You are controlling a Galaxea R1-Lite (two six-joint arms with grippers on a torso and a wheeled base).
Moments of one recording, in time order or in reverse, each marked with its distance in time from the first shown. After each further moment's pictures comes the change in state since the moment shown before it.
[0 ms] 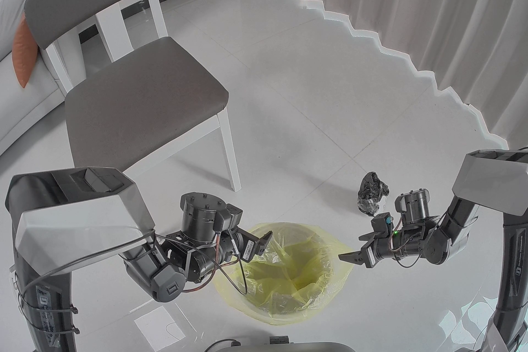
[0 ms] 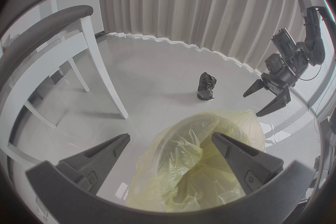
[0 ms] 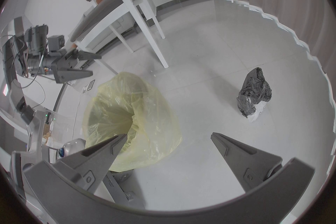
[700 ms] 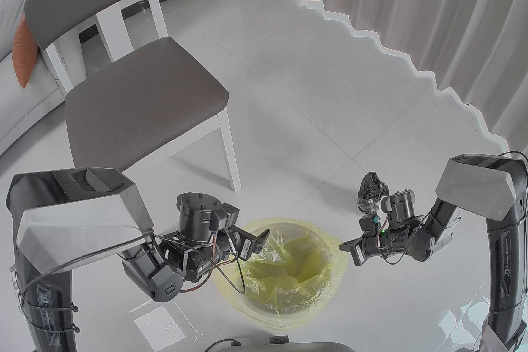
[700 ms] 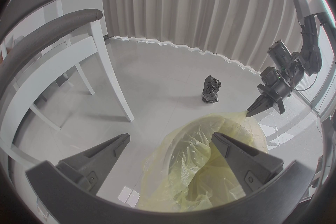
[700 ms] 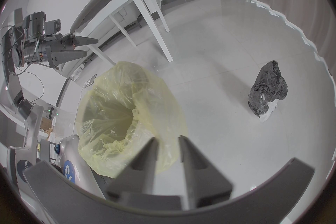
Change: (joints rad) left arm 0.014 0.006 0.014 -0.039 -0.003 0.000; right arm 0.016 0.113 -0.147 0.046 0.001 0.012
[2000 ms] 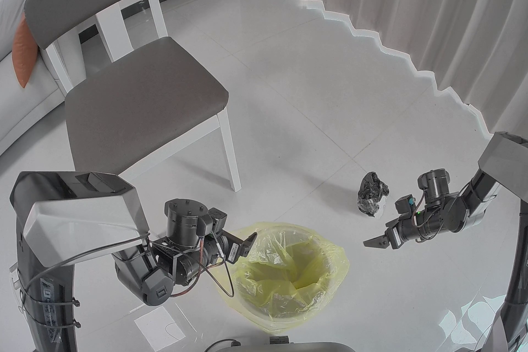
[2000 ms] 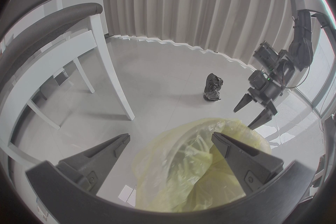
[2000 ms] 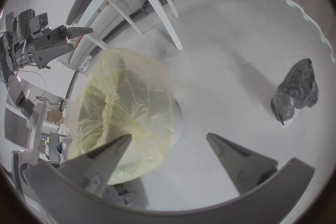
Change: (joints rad) left arm 0.046 0.026 0.073 -0.106 -0.004 0.041; right arm -0.183 -0.177 -0.008 0.309 0.037 -0.128
